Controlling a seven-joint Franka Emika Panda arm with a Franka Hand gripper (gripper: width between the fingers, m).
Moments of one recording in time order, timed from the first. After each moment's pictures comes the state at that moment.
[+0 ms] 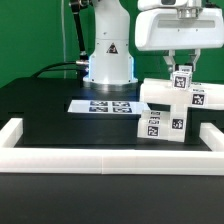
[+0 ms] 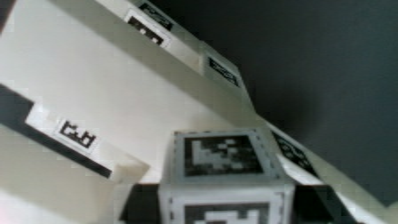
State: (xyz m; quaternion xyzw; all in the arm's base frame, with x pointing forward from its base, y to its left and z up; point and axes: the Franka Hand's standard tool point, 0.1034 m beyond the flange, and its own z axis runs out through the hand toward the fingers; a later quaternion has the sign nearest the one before) arm 0.447 0.115 0.117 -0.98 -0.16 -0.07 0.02
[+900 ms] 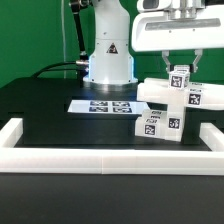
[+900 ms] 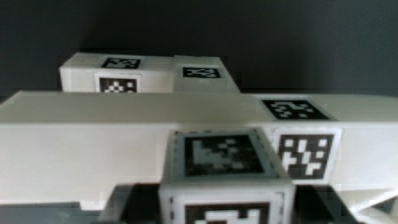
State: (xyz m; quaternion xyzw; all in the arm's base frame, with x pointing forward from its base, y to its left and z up) arm 0.447 0.115 0.116 -0.98 0.16 -0.06 0.04
